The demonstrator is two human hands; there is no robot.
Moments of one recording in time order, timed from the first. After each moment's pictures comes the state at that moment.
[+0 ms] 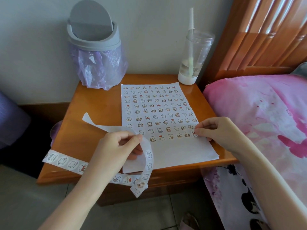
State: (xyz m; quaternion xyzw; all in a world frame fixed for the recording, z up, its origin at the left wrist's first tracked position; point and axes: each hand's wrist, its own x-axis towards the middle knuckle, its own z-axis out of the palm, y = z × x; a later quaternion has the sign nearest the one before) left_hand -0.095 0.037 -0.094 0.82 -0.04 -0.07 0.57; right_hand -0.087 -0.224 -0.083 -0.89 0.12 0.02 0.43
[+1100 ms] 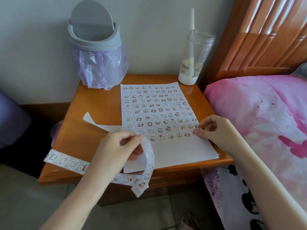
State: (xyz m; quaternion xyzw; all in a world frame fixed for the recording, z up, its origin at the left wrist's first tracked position) left_hand -0.095 0.037 -0.094 0.83 -0.04 -0.07 0.55; right_hand -0.085 -0.228 -0.097 -0.91 0.10 -0.04 0.40
